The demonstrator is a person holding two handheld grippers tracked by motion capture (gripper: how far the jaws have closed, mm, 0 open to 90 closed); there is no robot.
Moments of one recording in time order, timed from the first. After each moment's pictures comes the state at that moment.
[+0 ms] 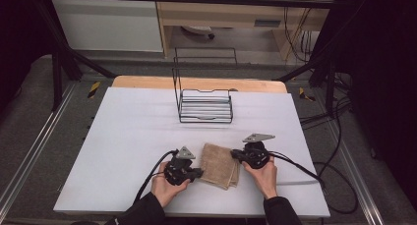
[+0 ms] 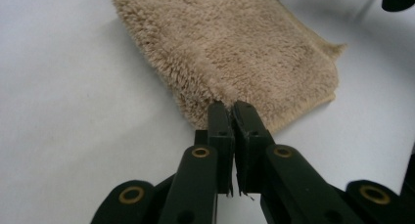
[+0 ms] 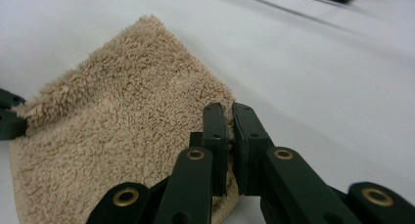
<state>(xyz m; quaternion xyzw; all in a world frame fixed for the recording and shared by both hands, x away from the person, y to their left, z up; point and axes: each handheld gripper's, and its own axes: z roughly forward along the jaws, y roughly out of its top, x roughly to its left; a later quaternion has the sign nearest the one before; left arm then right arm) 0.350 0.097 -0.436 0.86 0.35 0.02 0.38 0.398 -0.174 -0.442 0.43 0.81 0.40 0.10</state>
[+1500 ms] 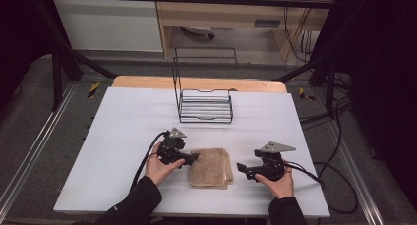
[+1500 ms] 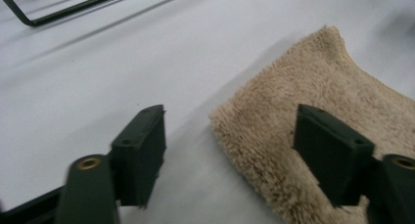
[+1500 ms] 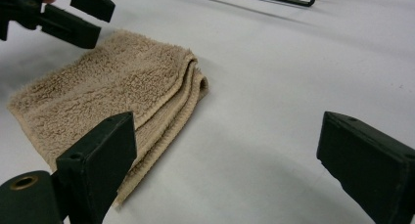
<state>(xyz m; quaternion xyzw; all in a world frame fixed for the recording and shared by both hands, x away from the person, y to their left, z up) 0.414 0.115 -0.433 0.83 0.41 0.07 0.38 0.364 -0.216 -0.440 0.42 0.78 0.45 0.12</state>
